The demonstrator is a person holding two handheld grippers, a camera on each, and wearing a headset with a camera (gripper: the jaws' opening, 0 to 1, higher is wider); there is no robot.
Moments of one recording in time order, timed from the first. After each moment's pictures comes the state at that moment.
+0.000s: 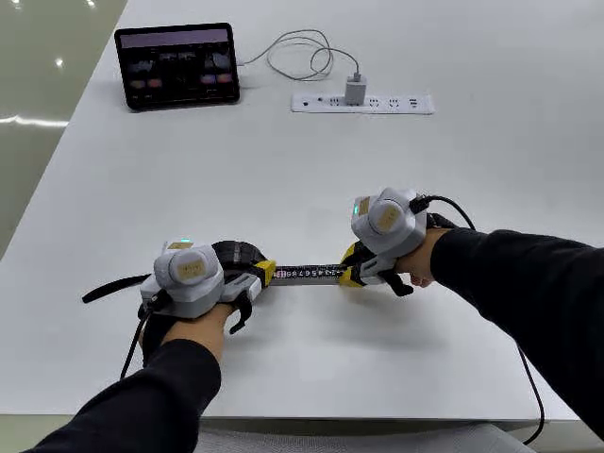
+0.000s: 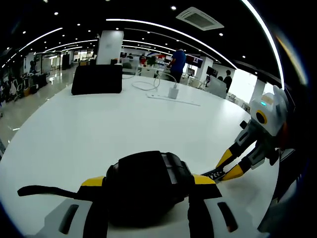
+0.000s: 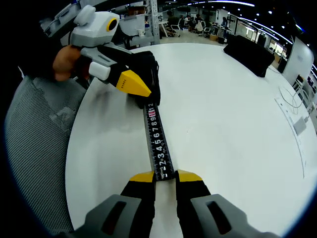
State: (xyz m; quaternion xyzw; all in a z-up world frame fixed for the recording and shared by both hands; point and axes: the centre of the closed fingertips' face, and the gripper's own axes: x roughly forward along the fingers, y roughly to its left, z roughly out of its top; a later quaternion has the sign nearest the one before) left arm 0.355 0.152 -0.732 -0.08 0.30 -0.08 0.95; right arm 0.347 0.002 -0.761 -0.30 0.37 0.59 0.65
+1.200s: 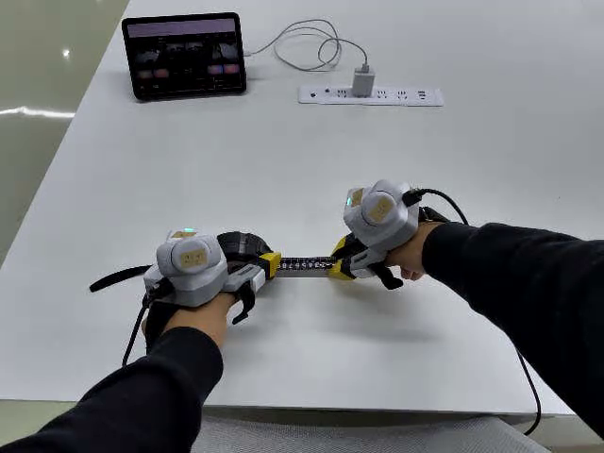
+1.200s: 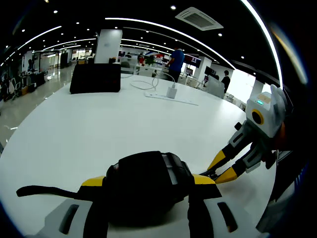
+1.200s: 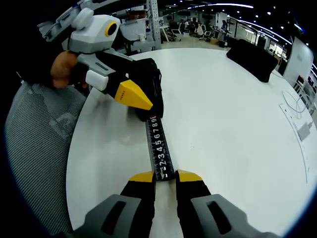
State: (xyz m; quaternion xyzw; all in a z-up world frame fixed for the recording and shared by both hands) left arm 0.353 0.152 -0.732 -0.08 0.31 -0.09 0.94; right arm 0.344 0.025 -0.762 -0.29 0.36 0.60 0.65
